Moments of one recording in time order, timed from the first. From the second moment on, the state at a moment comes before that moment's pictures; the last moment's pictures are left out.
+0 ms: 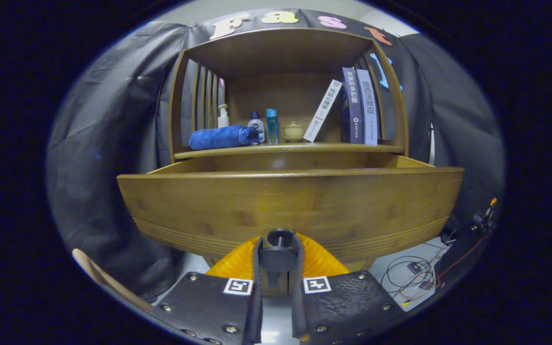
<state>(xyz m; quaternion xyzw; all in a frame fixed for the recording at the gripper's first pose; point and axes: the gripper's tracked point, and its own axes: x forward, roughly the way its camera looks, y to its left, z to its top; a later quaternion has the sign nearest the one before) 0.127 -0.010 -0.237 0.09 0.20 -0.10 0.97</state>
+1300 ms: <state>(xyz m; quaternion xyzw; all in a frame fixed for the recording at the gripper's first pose) 0.119 -0.007 -0.235 0.09 0.20 -0.09 0.97</state>
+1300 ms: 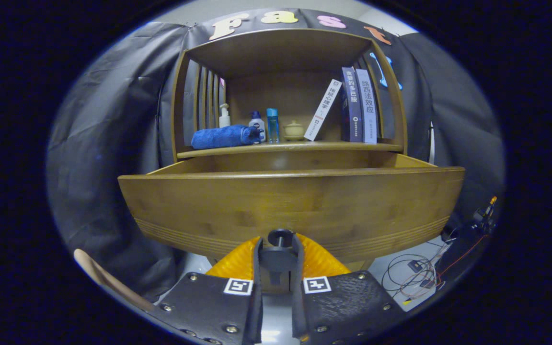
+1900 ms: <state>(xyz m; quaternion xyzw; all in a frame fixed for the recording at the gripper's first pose) 0.092 -0.008 -0.210 0.10 0.18 -0.12 0.97</state>
